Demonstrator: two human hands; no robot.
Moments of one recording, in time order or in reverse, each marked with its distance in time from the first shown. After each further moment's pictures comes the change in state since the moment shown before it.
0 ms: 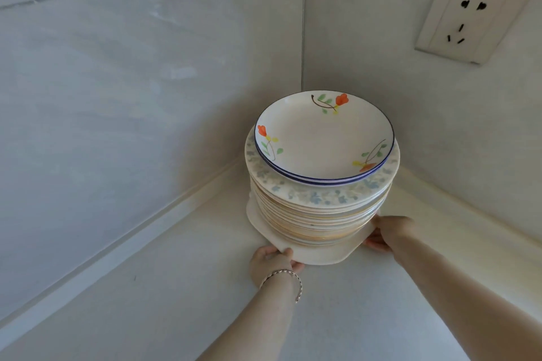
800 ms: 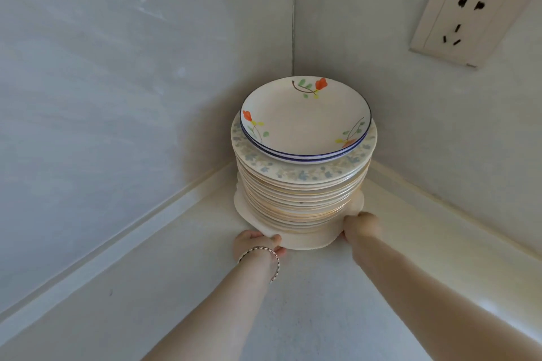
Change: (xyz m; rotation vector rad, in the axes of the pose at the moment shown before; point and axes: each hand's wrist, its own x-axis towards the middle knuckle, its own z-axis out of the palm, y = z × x) left_hand 0.018 0.033 0.025 0.213 -0.087 0.021; right_hand -0.004 0.003 0.040 -0.146 0.105 -0.166
